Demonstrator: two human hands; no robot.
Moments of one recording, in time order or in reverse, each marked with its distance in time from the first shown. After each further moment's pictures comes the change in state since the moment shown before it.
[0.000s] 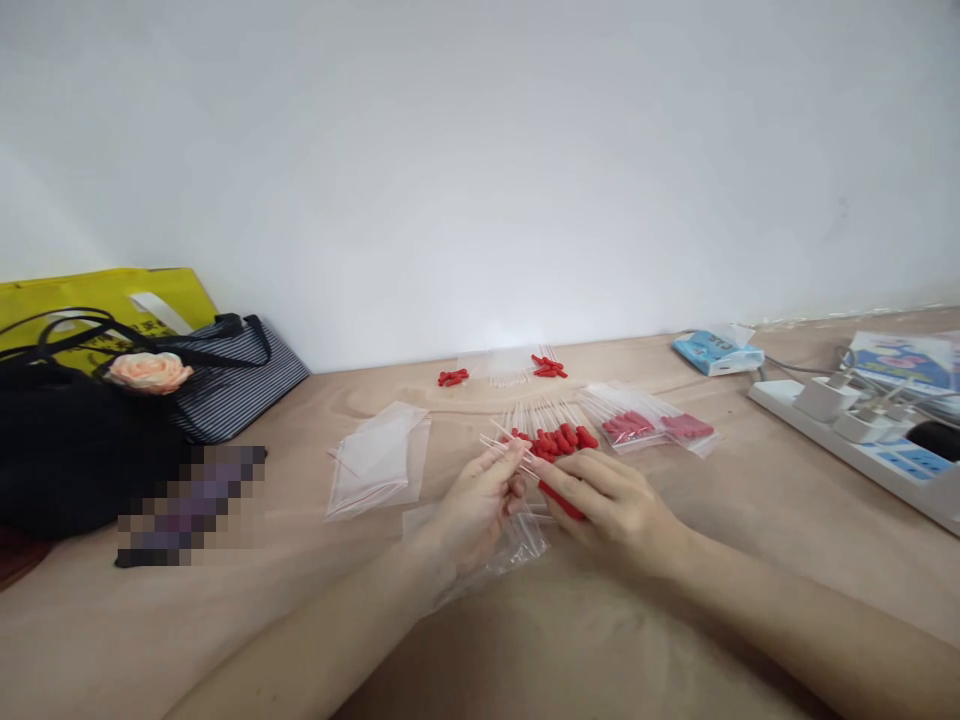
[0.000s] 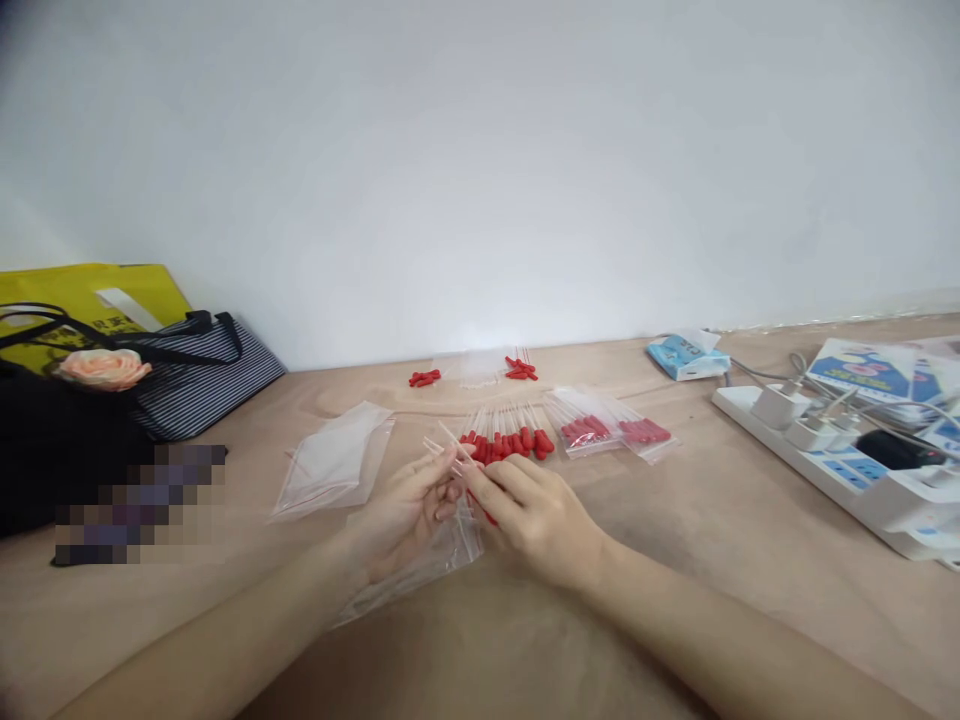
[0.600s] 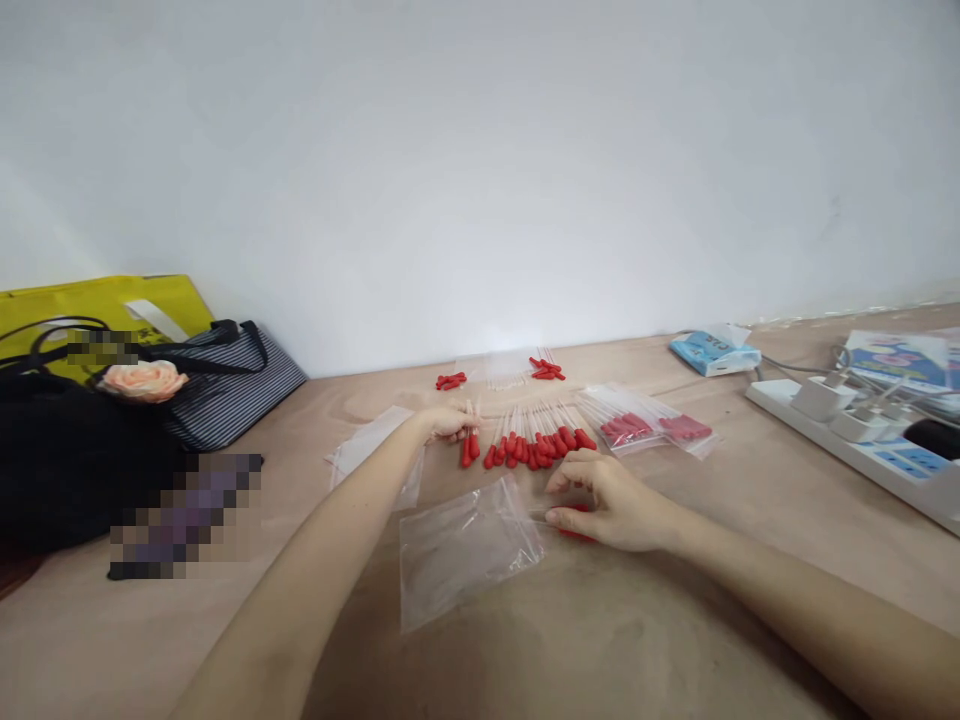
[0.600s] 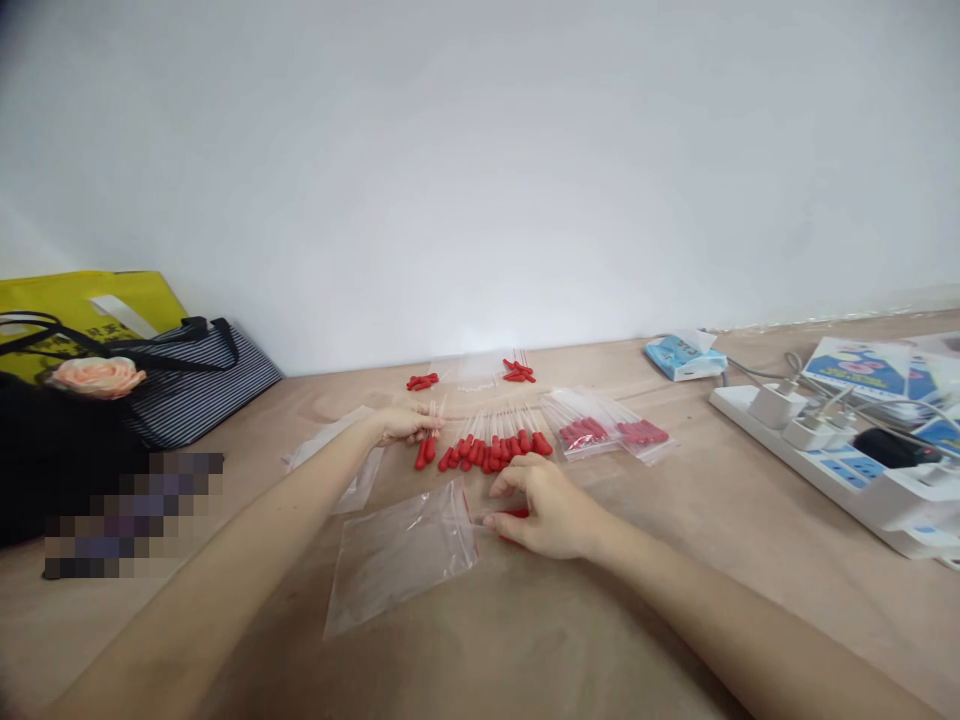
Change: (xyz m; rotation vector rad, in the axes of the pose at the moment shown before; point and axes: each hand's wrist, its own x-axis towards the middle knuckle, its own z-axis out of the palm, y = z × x) left_hand 0.118 0.060 -0.077 0.938 0.102 -0.157; right_hand -0.003 0.026 -0.002 0.383 -0.498 0.471
